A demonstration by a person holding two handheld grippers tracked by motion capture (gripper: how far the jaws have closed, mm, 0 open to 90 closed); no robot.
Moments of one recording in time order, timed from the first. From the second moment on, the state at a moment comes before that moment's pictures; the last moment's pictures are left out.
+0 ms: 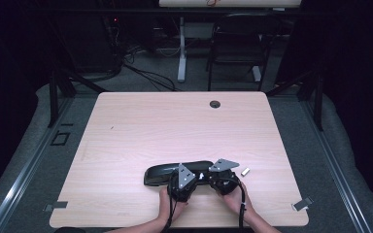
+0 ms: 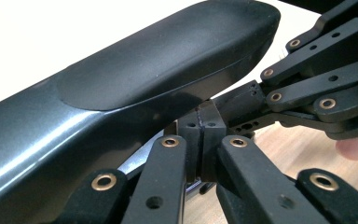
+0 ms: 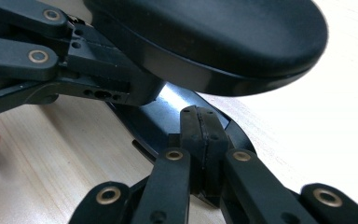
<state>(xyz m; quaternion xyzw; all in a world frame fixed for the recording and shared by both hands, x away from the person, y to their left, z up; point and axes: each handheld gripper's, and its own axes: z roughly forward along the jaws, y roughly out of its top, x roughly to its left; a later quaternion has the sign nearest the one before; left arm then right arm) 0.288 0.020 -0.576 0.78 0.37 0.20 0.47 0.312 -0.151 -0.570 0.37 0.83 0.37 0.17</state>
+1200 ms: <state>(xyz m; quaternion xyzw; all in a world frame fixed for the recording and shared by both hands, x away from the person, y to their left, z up) 0.290 0.019 -0.578 0.76 0.39 0.21 0.48 0.311 -0.152 -0.571 0.38 0.83 0.38 0.16</state>
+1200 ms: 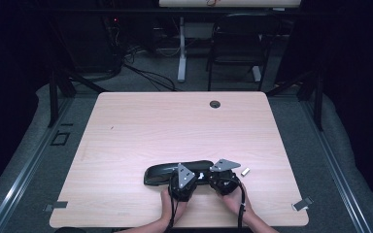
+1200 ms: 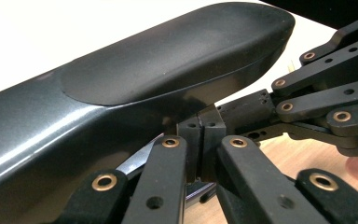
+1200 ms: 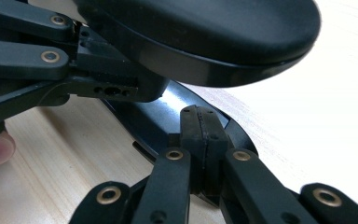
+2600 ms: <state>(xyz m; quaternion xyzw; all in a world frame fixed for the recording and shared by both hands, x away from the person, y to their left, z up) 0.298 0.014 -0.580 0.76 0.38 0.19 0.49 0.311 -0.149 -0.573 0.39 0.82 0.39 0.16</state>
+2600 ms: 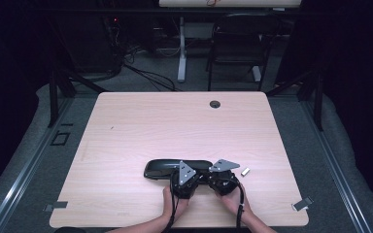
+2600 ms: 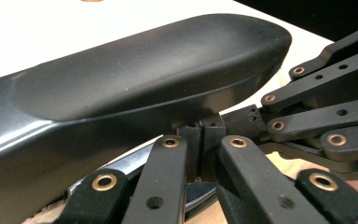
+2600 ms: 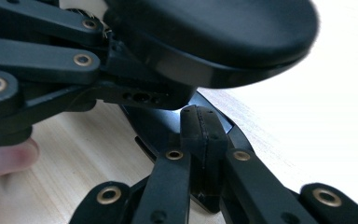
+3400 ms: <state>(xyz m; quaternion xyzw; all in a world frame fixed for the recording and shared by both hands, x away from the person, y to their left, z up) 0.299 0.013 -0.579 0.76 0.38 0.19 0.49 0.310 -0.151 -0.574 0.38 0.82 0.38 0.17</state>
